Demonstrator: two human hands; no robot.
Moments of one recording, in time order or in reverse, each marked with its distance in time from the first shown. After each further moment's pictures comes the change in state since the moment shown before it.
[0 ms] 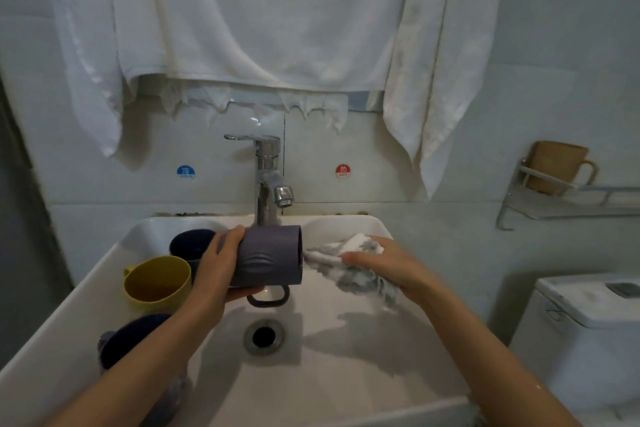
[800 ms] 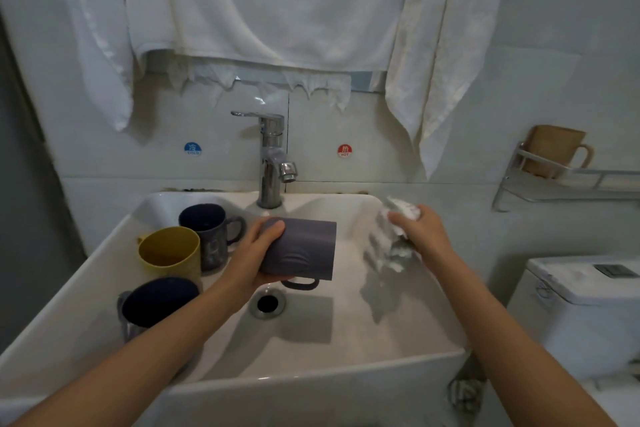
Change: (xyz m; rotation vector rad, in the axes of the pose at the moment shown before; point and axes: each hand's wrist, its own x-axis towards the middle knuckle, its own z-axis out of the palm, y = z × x) left_hand -0.026 -0.022 0.008 0.004 -0.304 0.009; right_hand 0.017 0.036 -0.035 0.114 0.500 0.042
